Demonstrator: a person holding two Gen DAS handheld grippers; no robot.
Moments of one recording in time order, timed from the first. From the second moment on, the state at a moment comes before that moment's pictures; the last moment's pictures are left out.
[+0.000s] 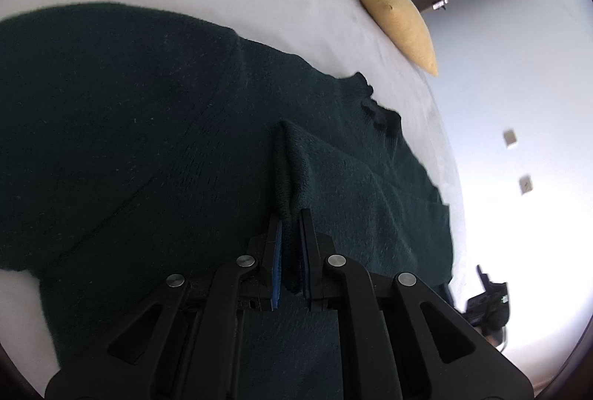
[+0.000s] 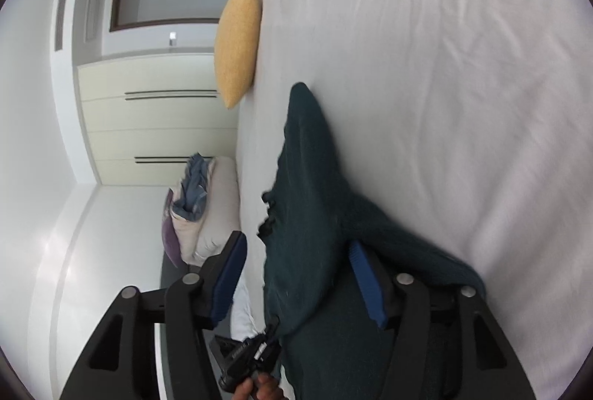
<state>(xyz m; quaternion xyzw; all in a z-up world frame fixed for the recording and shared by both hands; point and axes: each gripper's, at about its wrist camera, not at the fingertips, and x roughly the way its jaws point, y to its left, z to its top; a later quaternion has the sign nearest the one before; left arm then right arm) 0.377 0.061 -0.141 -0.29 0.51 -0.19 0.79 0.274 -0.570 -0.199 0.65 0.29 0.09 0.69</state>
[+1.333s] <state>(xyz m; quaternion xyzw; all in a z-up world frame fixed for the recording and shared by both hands) 0.327 0.054 -0.101 -0.19 0.43 -0.14 0.87 0.287 -0.571 -0.158 0.53 0.37 0.13 0.75</state>
